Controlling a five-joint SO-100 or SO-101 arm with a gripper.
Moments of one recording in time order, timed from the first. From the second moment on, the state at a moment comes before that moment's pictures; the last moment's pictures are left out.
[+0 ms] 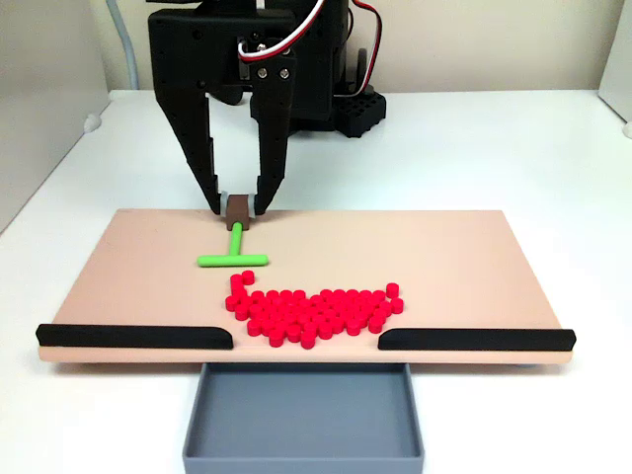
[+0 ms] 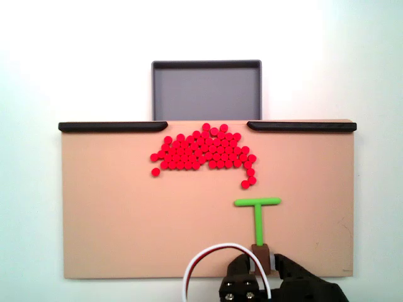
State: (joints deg) arm 14.3 100.1 122.1 60.2 -104.9
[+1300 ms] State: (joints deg) arm 2.6 109.6 99.4 88.8 -92.5
